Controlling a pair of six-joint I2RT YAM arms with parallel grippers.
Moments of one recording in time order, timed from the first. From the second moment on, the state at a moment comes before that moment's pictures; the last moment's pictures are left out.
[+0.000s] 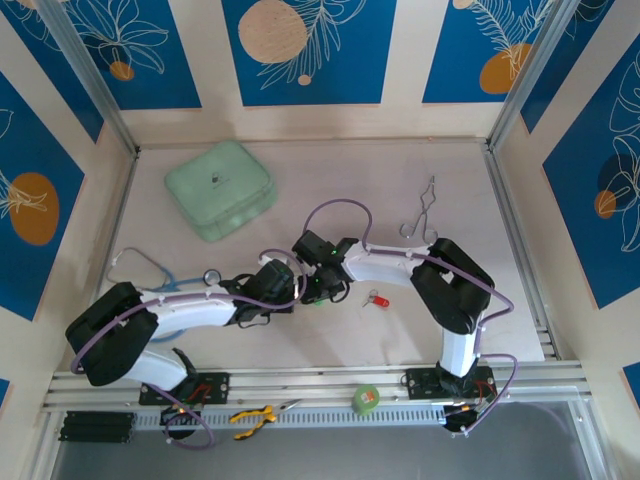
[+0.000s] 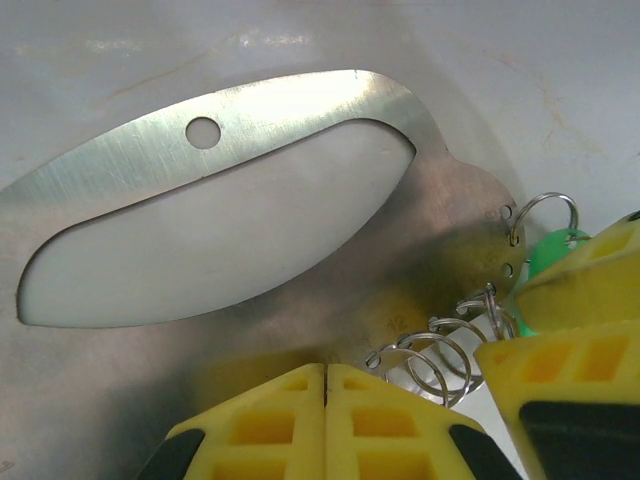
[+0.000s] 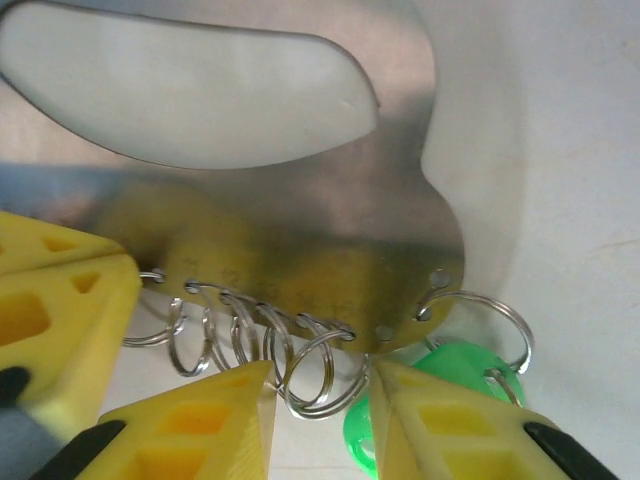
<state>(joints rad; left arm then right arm) -0.88 1.41 0.58 -0.15 -0.11 -0.76 0.91 1.84 1.14 -0.59 -0.15 0.52</state>
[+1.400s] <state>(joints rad) -0.88 1.41 0.57 -0.15 -0.11 -0.76 0.91 1.84 1.16 -0.62 -0.10 0.53</state>
